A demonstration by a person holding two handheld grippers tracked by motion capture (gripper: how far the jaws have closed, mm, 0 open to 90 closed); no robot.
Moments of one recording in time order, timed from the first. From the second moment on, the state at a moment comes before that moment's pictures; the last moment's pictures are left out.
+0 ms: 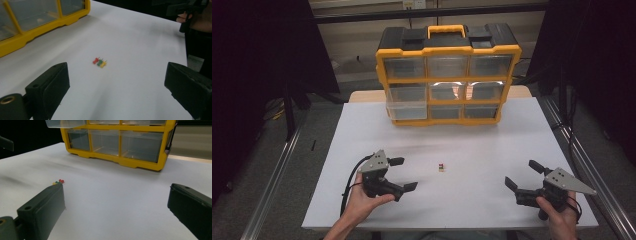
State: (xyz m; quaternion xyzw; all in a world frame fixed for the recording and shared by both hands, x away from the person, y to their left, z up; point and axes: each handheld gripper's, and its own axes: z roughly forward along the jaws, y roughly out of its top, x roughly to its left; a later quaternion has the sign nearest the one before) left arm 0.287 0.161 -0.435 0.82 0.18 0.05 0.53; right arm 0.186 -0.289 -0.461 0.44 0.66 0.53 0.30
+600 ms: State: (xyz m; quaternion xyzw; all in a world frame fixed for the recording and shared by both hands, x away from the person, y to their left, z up) left arm 0.325 0.120 -0.439 0.87 0.15 0.02 0.47; right arm 0.186 -0.289 -0.461 0.44 0.66 0.53 0.30
